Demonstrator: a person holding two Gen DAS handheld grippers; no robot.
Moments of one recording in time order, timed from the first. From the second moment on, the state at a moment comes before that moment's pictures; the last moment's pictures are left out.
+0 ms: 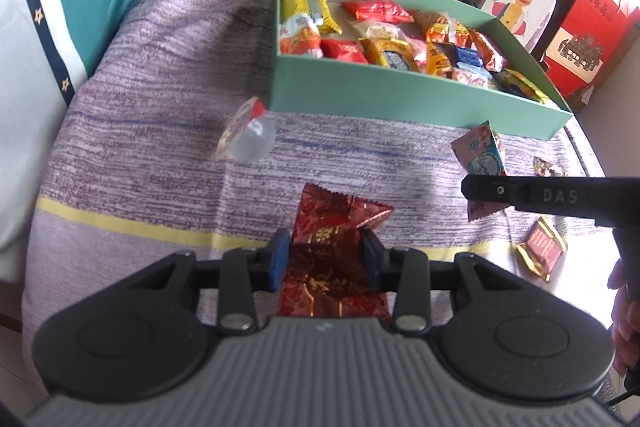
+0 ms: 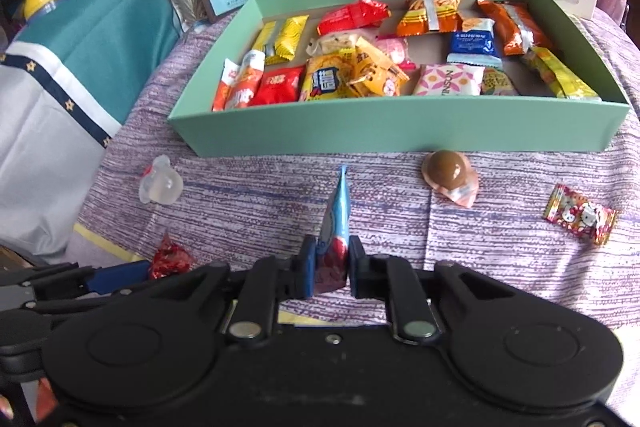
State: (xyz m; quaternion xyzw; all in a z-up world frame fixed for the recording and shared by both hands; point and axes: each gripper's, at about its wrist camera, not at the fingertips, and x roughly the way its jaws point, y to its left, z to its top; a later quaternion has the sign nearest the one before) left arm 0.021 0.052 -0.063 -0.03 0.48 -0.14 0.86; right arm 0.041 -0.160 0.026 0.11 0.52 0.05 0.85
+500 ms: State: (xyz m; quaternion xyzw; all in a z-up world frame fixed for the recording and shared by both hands) left arm 0.058 0.028 0.000 -0.04 0.44 -0.16 0.88; right arm 0.068 -0.191 0.083 0.15 0.45 0.07 0.88
